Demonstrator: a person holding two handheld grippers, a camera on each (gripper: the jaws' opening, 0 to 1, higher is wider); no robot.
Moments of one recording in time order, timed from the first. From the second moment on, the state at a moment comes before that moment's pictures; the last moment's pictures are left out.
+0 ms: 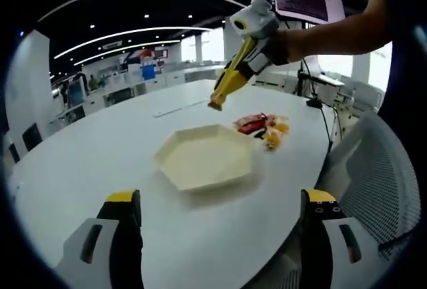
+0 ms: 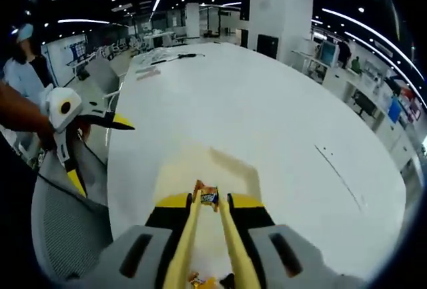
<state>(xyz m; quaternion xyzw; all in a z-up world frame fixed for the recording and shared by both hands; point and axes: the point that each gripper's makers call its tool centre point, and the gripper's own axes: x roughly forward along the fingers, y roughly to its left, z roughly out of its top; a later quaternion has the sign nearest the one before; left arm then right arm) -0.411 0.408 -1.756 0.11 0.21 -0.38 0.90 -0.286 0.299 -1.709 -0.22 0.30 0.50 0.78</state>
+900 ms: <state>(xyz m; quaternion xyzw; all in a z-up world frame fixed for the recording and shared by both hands) -0.410 0.409 -1.759 0.10 0.21 -0.37 0.90 -0.274 0.312 -1.701 -0.20 0.28 0.51 0.78</state>
